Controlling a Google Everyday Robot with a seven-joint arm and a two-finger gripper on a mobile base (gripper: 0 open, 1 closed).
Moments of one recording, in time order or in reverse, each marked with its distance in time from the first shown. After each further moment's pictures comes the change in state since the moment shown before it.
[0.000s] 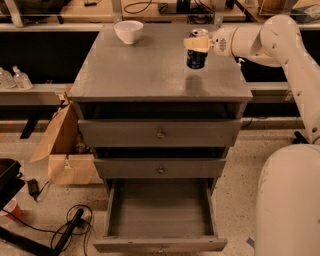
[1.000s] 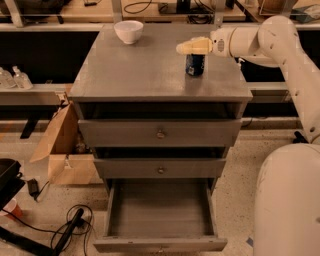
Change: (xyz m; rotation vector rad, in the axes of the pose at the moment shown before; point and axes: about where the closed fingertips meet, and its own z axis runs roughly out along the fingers) arm 0.002 0.003 0.005 -0.007 0.002 0.002
